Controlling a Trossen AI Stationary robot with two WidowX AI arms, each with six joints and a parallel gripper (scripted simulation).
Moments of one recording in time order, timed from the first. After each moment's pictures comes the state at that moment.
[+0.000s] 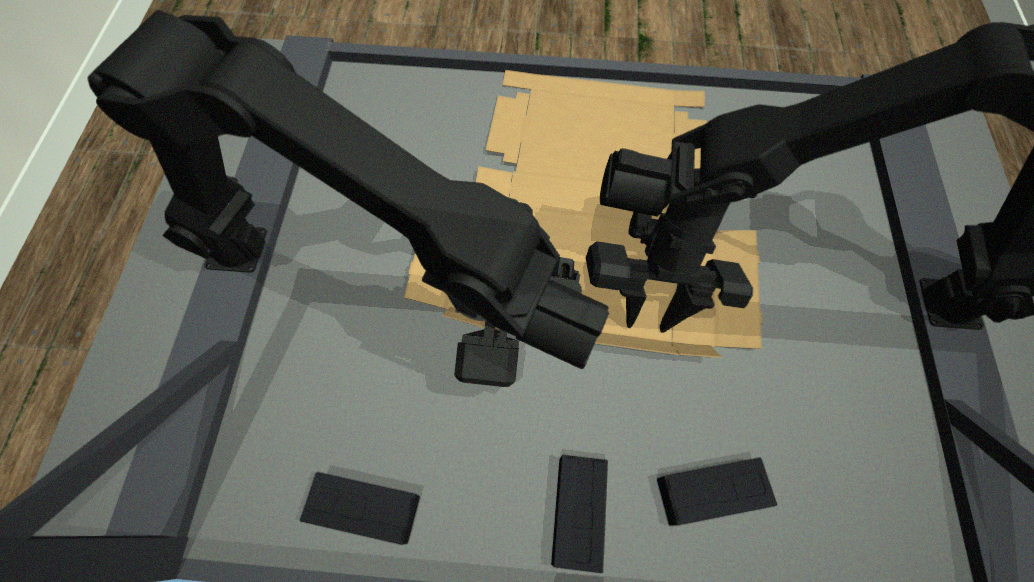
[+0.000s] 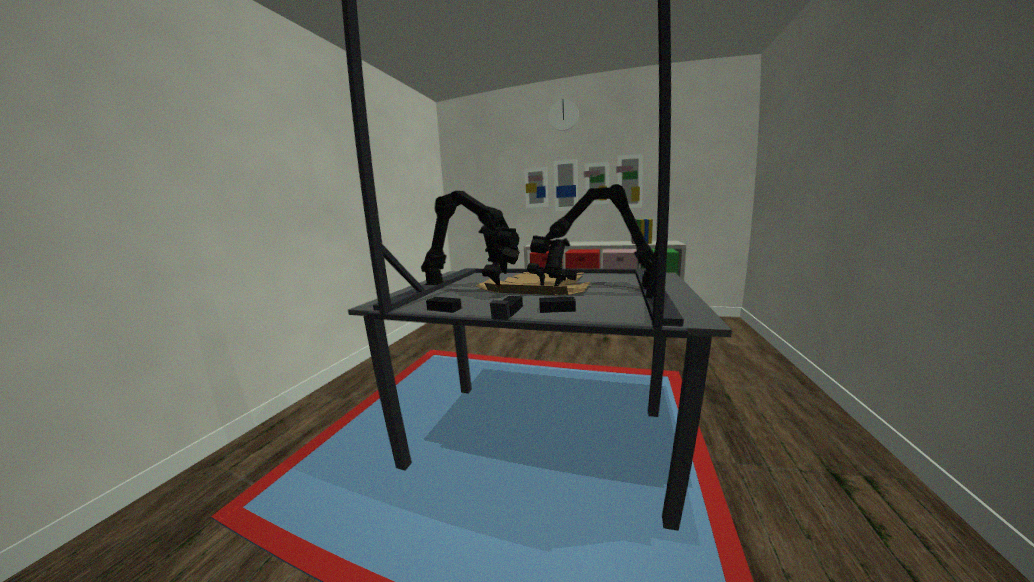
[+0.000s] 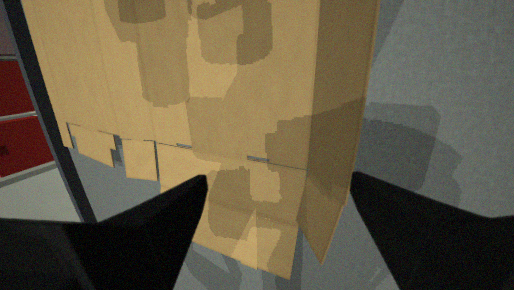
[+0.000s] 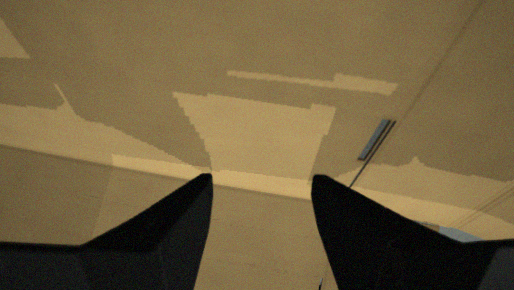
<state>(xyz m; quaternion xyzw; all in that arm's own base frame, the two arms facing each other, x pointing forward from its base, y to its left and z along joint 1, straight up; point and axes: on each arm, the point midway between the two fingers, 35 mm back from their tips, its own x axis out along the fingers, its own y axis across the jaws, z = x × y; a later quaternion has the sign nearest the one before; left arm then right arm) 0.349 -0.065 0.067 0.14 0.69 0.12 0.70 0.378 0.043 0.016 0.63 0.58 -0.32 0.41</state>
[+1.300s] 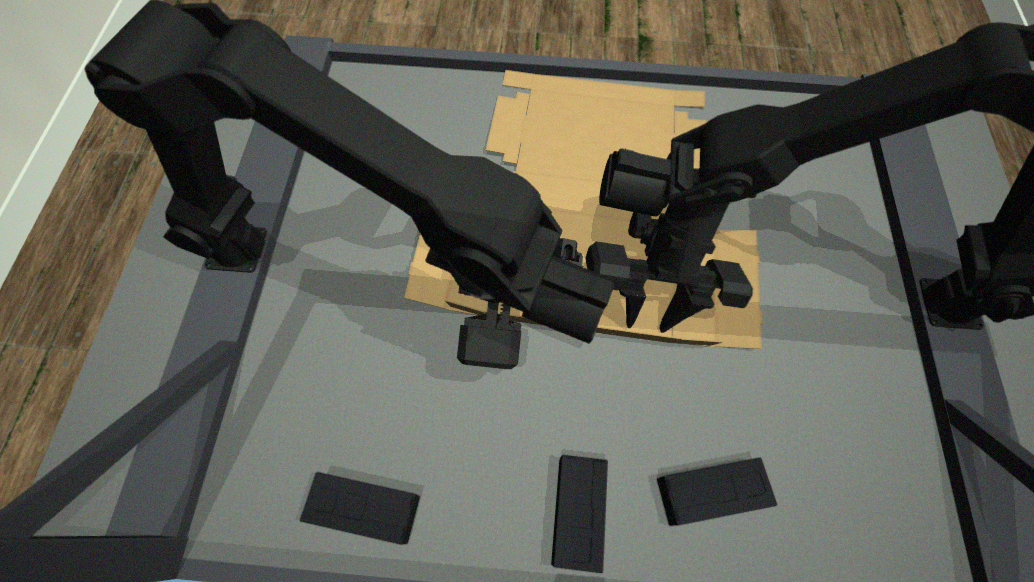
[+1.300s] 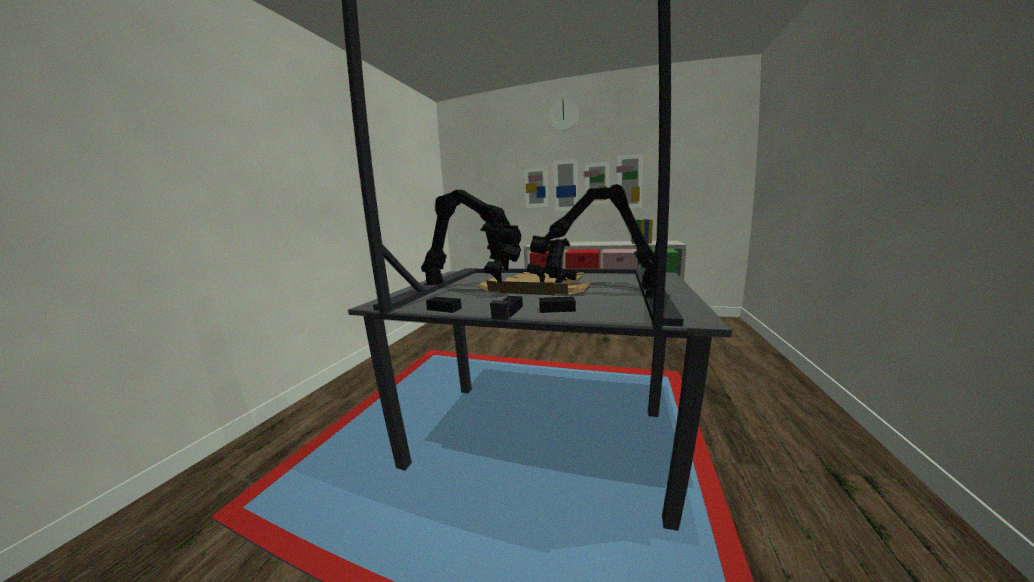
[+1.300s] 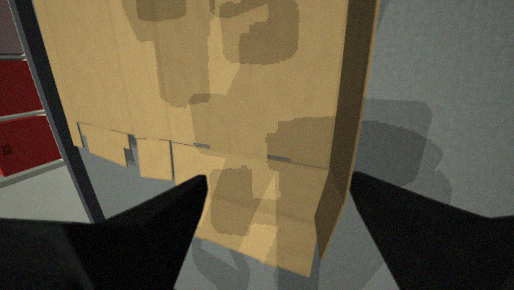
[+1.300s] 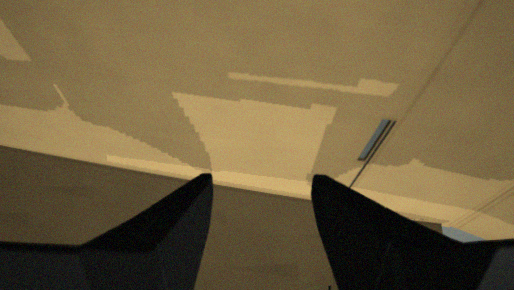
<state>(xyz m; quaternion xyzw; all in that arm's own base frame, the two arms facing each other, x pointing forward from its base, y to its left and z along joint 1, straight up) 0.350 -0.049 0.075 0.14 0.69 0.12 0.70 0.378 0.043 0.016 0.63 0.58 -0.32 0.41</state>
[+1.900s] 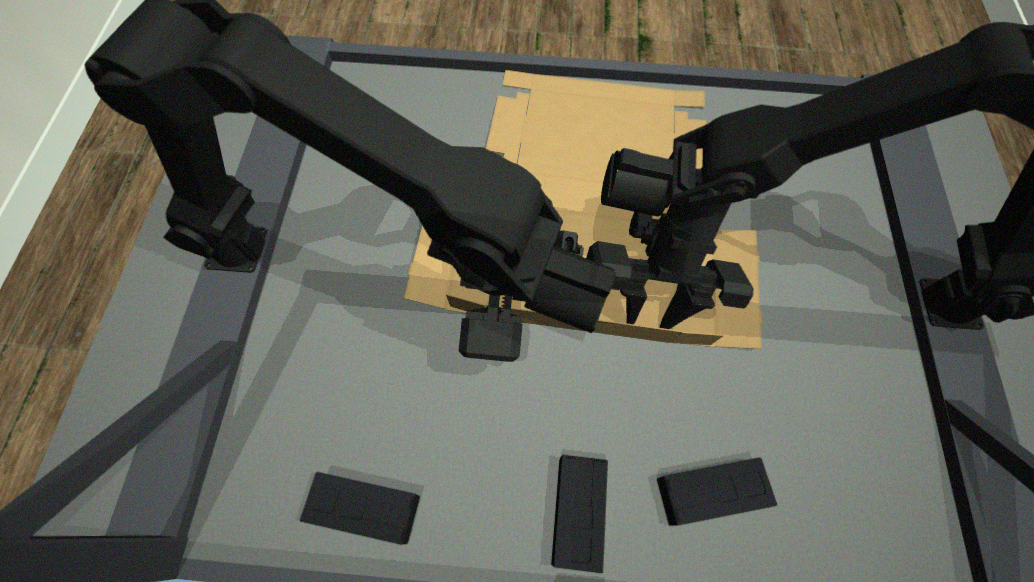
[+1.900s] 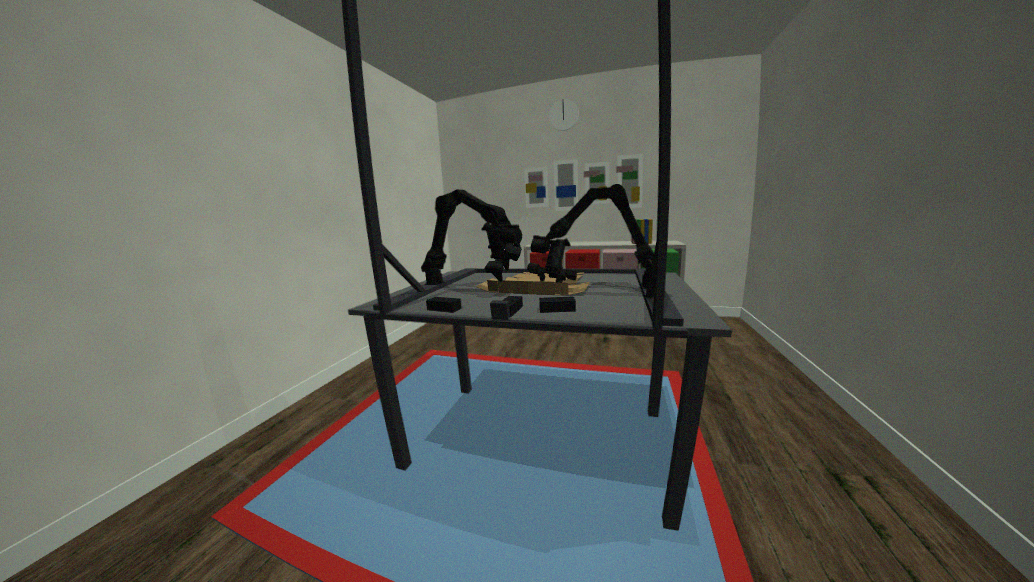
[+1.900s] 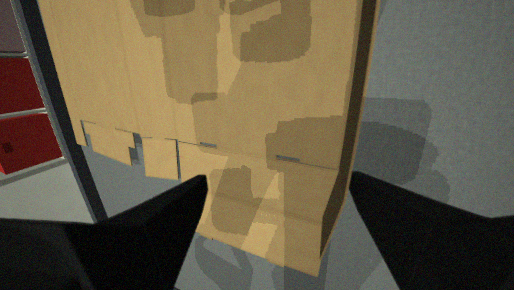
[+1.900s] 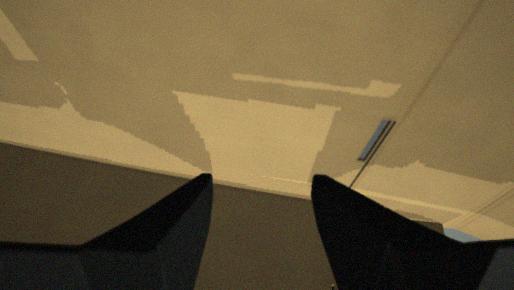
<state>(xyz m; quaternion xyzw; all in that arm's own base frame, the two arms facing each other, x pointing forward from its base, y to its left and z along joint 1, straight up) 0.351 -0.041 0.077 0.14 0.69 0.13 0.69 0.378 0.043 0.016 0.63 0.58 -0.31 0.41</state>
